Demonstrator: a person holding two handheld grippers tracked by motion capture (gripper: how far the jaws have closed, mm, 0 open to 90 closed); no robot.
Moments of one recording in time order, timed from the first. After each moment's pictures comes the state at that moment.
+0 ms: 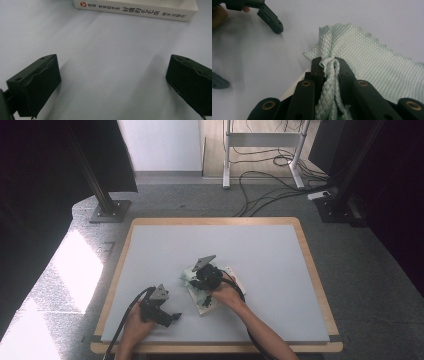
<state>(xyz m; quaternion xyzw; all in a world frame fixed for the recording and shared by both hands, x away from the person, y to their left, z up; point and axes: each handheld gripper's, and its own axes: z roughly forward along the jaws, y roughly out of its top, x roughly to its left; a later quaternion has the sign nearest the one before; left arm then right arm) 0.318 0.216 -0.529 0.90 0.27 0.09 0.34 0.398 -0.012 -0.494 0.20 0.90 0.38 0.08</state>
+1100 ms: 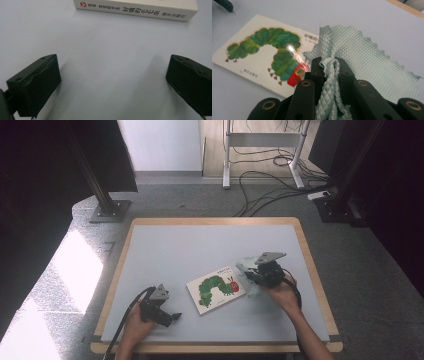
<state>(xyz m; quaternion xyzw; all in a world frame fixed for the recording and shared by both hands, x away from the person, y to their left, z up) 0.318 0.216 -0.529 0.90 0.27 0.09 0.34 0.375 -0.190 -0.457 0.32 0.85 0.38 0.16</state>
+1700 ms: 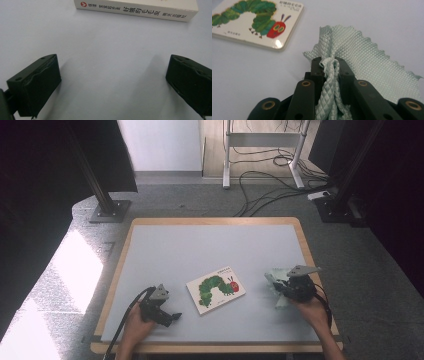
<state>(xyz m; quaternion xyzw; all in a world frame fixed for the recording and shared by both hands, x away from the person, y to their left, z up) 0.318 0.216 -0.529 0.90 0.27 0.09 0.34 0.333 -0.270 -0.471 0.39 0.83 0.37 0.16</state>
